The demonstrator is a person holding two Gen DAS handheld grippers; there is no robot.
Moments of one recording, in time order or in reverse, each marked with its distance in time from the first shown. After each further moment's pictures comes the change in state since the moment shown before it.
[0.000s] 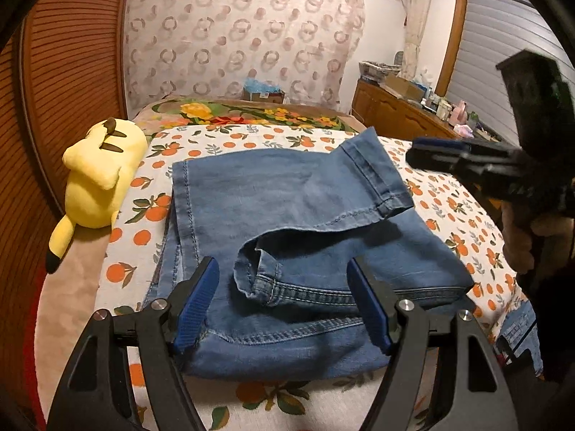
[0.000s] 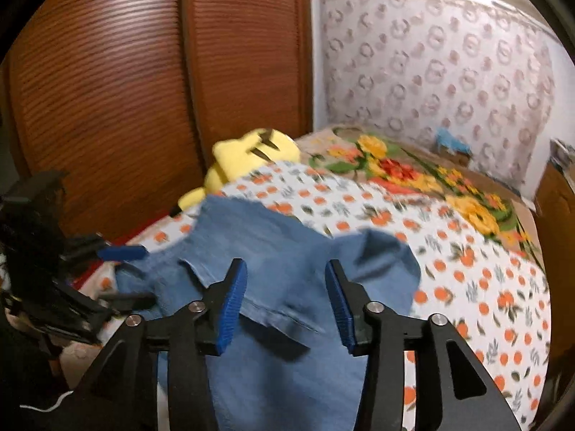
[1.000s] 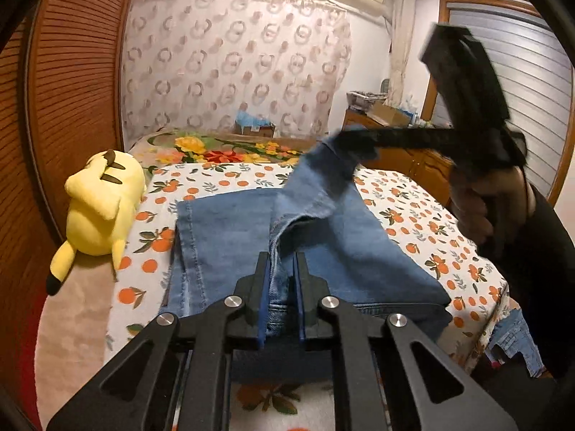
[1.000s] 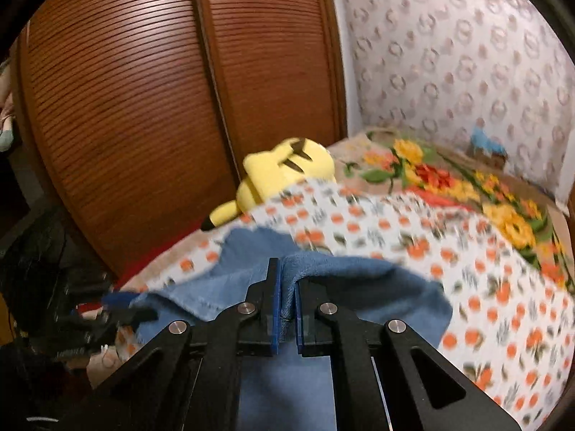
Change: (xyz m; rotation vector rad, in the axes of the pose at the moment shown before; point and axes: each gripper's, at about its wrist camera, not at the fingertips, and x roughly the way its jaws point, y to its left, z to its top) left arm -0.045 0.001 0.000 0.014 -0.144 -0.031; right arm 0.054 0.022 0.091 -0.005 -0.033 0.180
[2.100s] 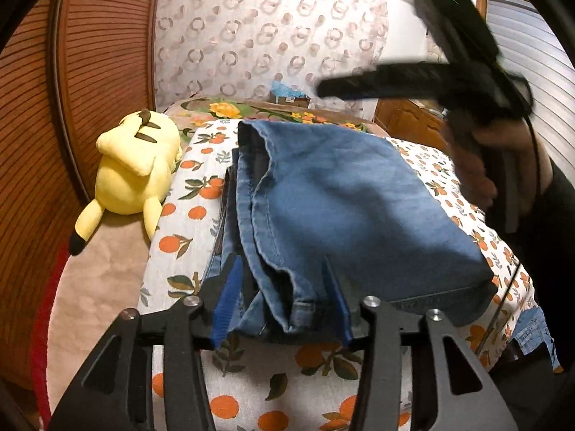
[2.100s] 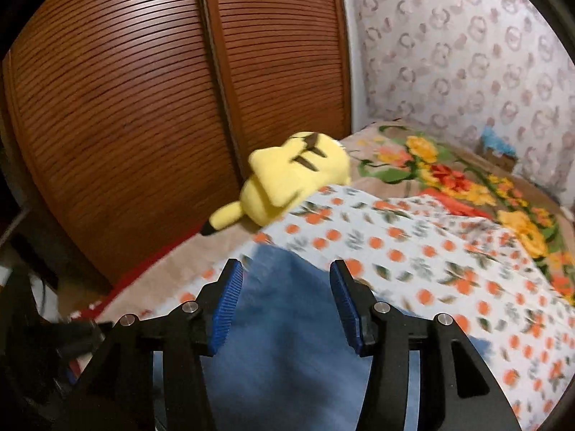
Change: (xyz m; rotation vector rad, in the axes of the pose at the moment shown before) left arm 0.016 0.036 -0.027 -0.060 0.109 0.113; right arm 0.084 0.002 0.014 -0.006 0.041 -0.032
